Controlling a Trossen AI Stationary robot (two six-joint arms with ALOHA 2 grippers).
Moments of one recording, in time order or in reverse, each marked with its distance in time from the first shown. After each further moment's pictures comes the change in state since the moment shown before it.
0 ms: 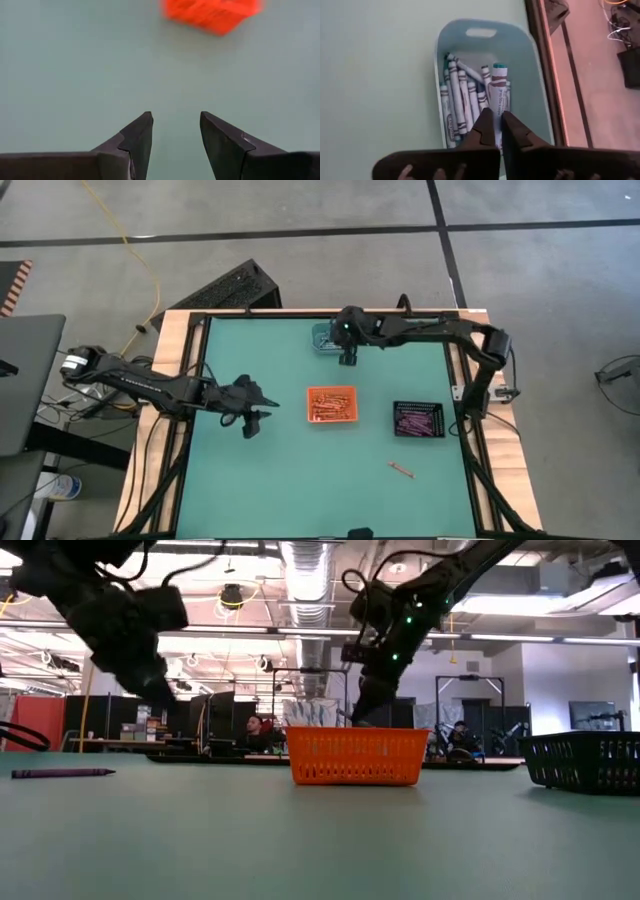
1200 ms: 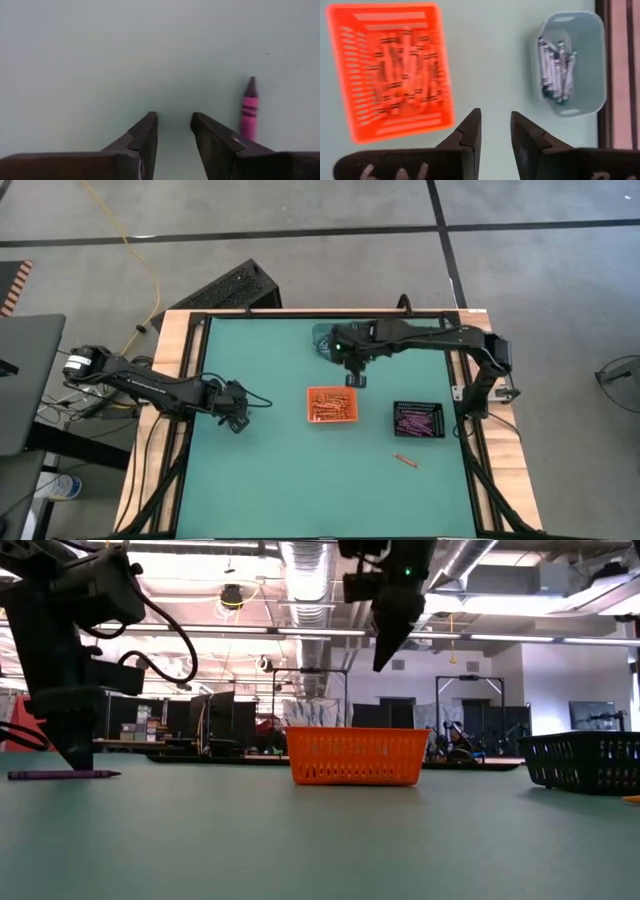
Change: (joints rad) left arm 0.014 0.084 -0.080 -0.361 -0.014 -0.400; right arm 0.260 -0.033 0.384 -0.771 0.007 0.321
